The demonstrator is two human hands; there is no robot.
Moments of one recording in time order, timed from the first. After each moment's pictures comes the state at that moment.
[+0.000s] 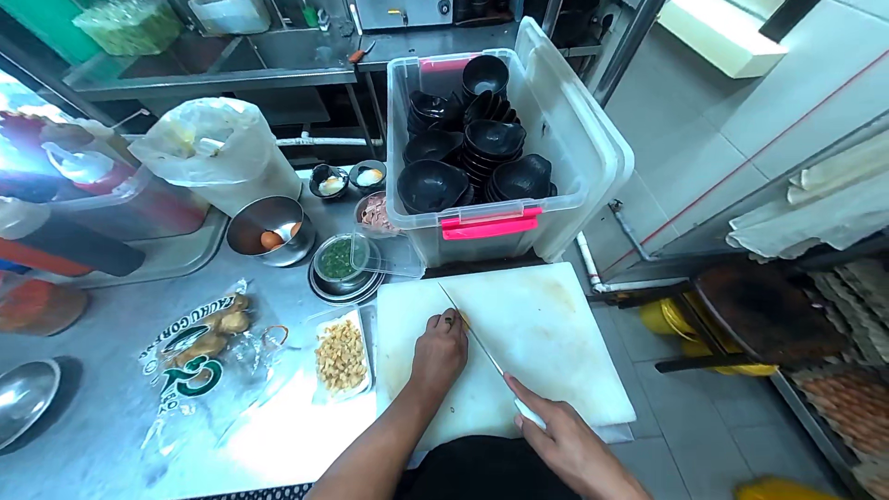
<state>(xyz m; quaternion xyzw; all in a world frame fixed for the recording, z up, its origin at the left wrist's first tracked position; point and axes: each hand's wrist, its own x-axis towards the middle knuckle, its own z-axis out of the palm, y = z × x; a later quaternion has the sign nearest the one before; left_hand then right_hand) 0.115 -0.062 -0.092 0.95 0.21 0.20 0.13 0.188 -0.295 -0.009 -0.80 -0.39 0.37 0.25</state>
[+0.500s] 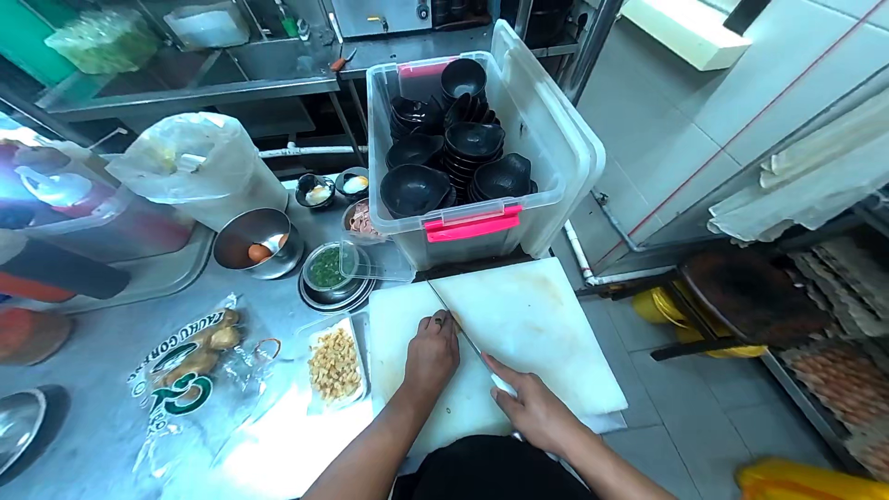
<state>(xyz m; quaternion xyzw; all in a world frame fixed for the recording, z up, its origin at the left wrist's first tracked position) 0.114 -0.059 -0.093 0.95 0.20 0.20 0.13 0.199 -0.259 -0.024 -0.79 -0.35 0.43 0.27</state>
